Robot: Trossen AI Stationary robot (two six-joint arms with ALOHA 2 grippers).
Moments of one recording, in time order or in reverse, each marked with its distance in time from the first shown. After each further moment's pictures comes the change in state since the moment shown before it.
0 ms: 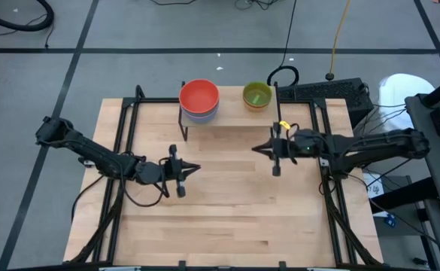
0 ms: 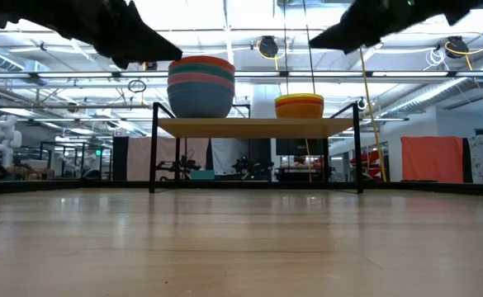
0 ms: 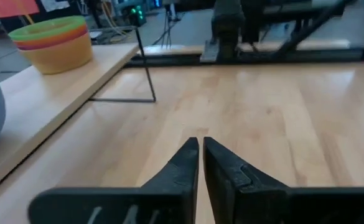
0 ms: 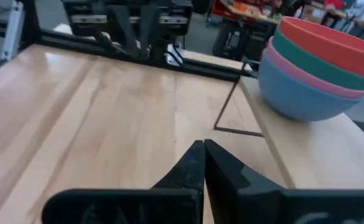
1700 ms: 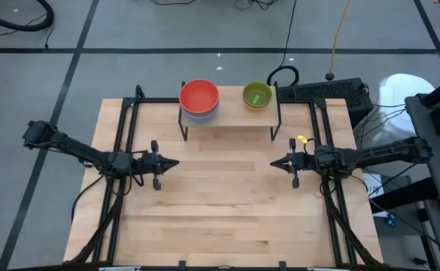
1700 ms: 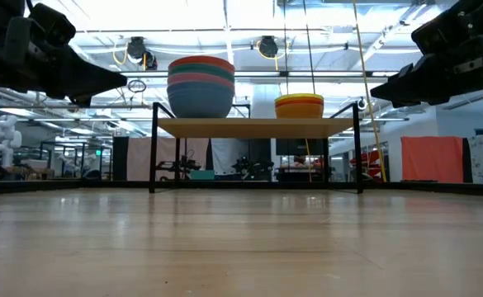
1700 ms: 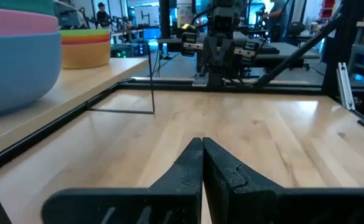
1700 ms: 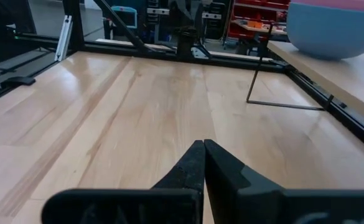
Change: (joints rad) left arm 0.083 -0.438 -0.523 0.349 0.177 0.035; right arm 0.079 -0.441 -0.562 0.231 -0.030 0.119
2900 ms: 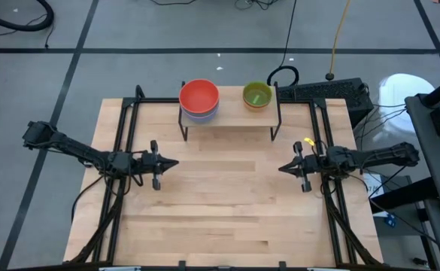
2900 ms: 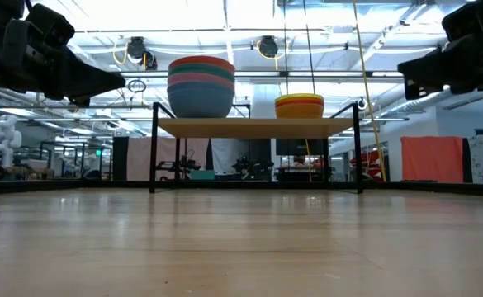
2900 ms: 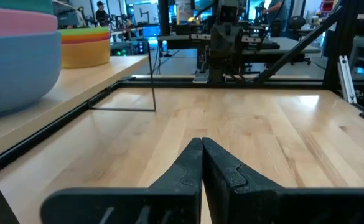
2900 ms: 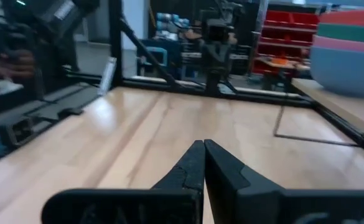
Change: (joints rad) left arm 0.000 -0.037 0.000 -0.052 0.000 0.020; right arm 0.066 -0.351 -0.039 -0.148 -0.067 0.009
